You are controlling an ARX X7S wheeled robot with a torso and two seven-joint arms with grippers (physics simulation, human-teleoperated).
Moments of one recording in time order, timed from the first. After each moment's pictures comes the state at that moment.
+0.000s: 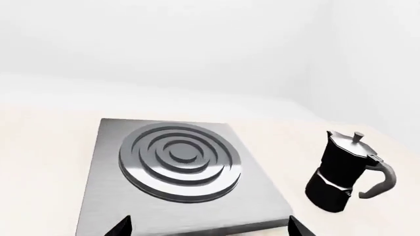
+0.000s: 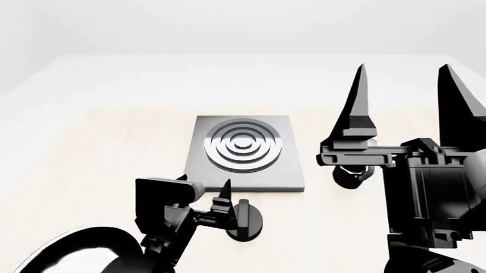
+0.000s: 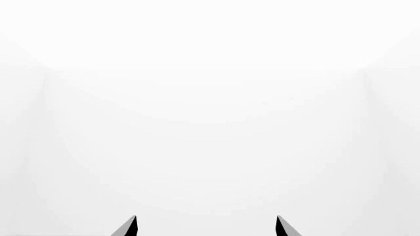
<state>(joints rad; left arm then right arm) -0.18 -0.04 0.07 0.49 -0.33 -0.79 0.04 0.35 0.29 -0.09 -0.96 0.30 0.61 0.35</state>
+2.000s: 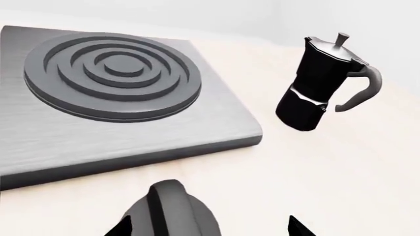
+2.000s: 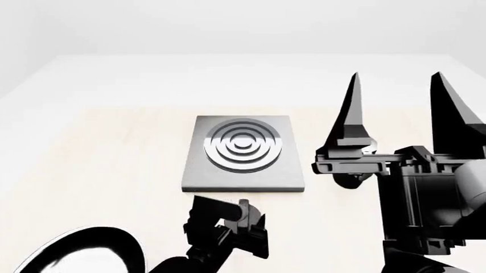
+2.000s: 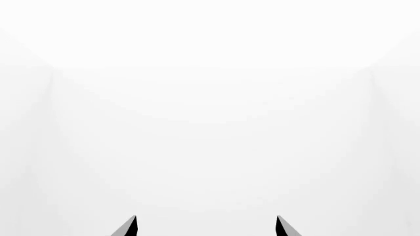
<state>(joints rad) -0.26 -0.08 0.35 0.06 -0.42 -0.60 -0.01 0.32 0.36 -0.15 -0.94 0.33 0.51 0.42</state>
